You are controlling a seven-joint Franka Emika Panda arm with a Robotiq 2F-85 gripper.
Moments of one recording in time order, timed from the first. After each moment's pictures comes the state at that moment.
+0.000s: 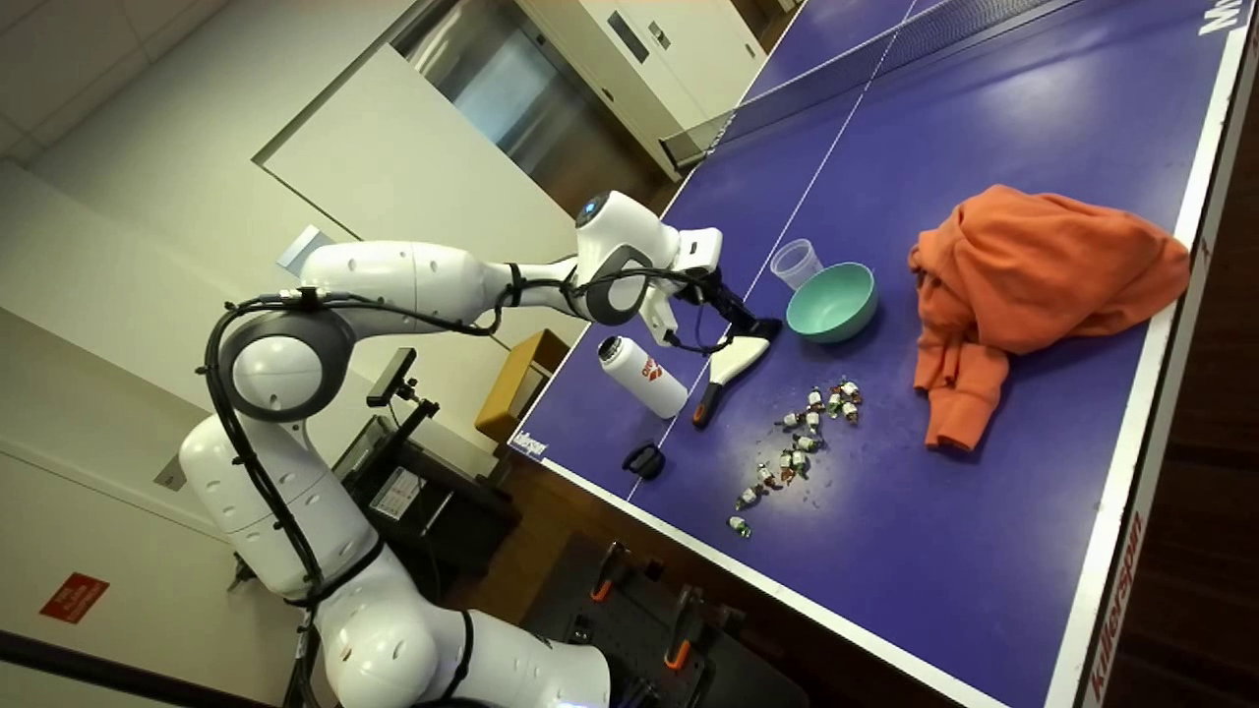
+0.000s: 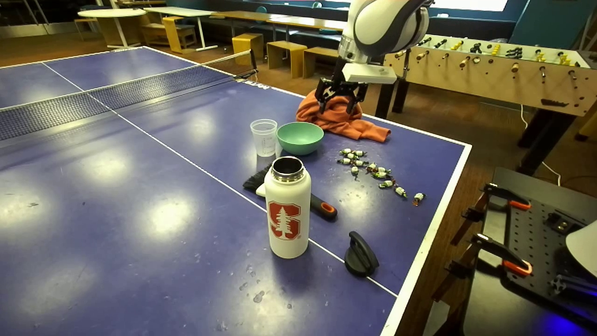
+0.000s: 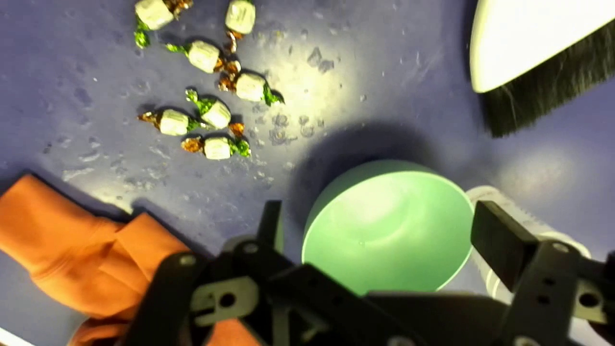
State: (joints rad) arm 0.01 0.42 -0.10 -2.05 0.11 2.68 0.41
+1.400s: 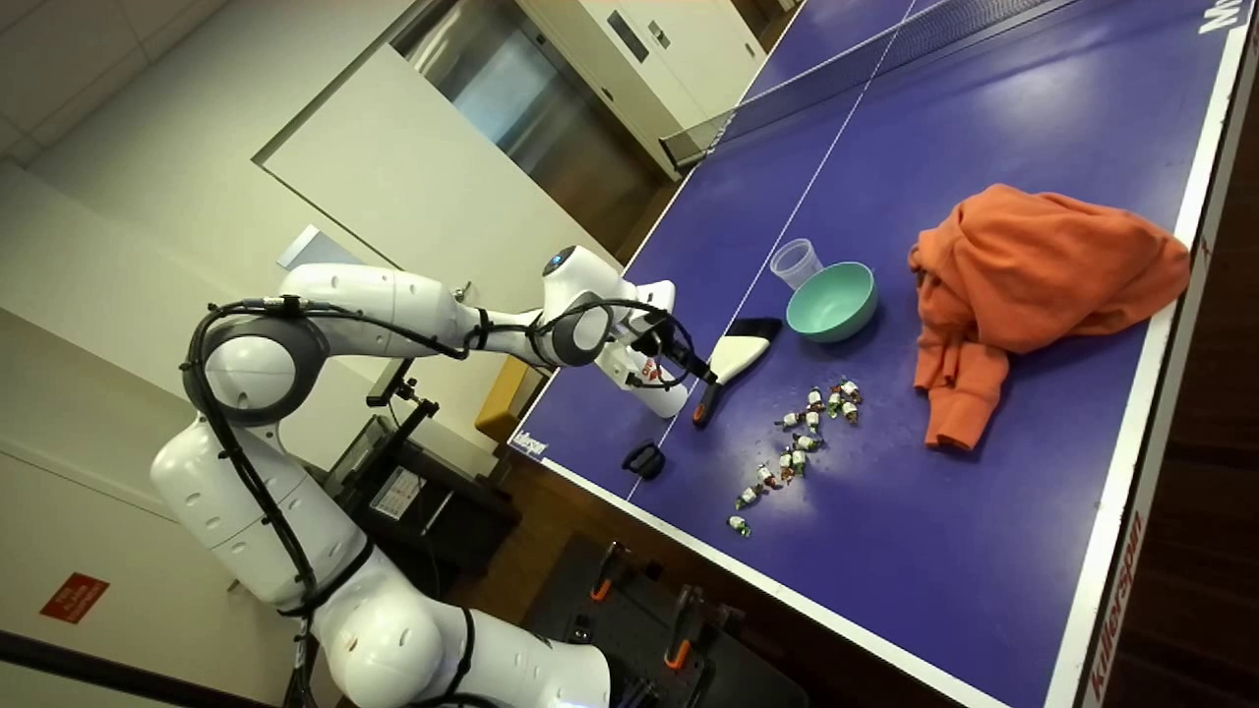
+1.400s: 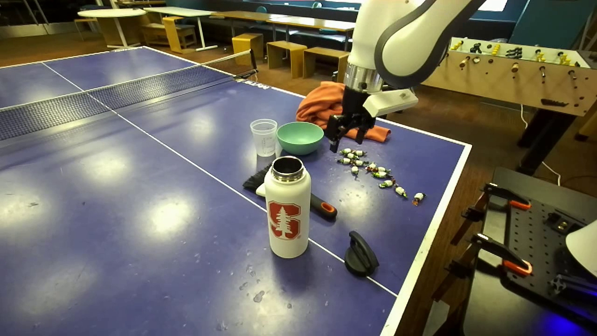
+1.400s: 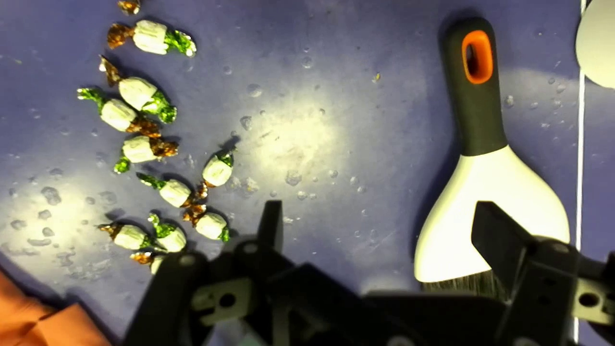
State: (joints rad) arm 0.10 0.33 -0.03 -2.29 0.02 2.72 0.36
